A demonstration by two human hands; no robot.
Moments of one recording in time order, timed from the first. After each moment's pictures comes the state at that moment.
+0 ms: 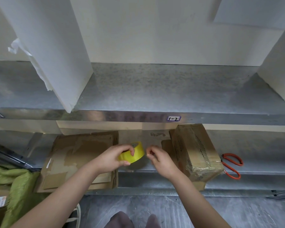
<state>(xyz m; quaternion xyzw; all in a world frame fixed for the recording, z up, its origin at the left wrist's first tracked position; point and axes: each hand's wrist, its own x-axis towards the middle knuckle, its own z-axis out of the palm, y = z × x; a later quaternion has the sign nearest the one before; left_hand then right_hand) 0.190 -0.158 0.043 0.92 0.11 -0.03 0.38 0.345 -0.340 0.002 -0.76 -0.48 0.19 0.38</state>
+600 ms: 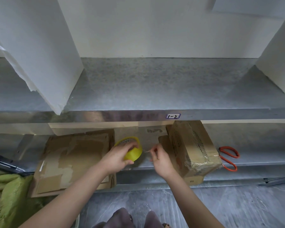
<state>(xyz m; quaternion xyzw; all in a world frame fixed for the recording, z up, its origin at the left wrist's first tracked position) 0.213 -0.168 0.012 0.94 0.11 -0.04 0.30 0.335 -0.337 -0.021 -0.82 -0.27 0.26 0.43</state>
